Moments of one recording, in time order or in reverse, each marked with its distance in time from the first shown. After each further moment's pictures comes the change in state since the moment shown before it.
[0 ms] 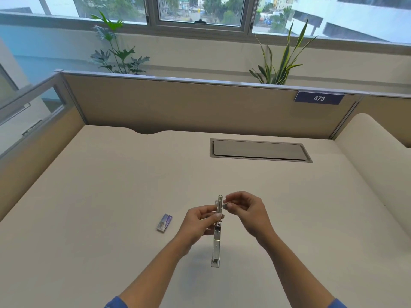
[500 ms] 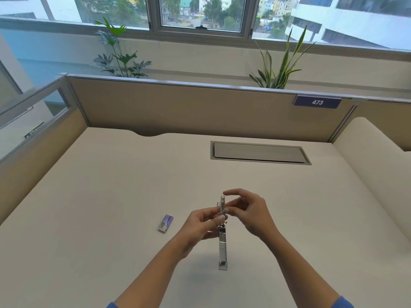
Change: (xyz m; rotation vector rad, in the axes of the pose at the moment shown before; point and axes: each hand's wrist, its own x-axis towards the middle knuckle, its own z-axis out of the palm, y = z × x) left_hand -0.021 0.012 0.000 -0.002 -0.149 0.014; right_hand -0.010 -0.024 -0.003 -0.280 -0.061 -0.111
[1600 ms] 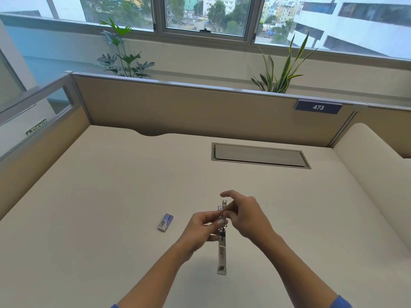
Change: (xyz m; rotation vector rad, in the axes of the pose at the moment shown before) left_hand -0.006 -0.005 0.010 0.061 0.078 0.008; right_hand -0.004 -0.013 0.011 -0.400 -0.069 -0.030
